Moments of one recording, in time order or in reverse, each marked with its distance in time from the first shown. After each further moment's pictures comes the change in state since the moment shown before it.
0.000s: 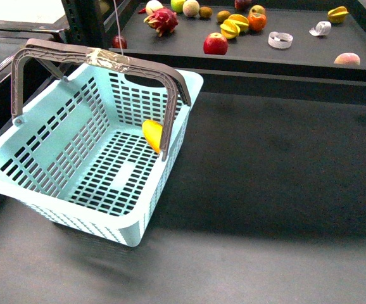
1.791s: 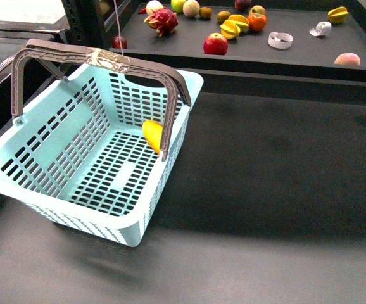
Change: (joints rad) left arm 0.123 -1.161 -0.513 -0.350 0.360 1.042; right arm 0.000 0.000 0.000 -0.001 0.000 0.000
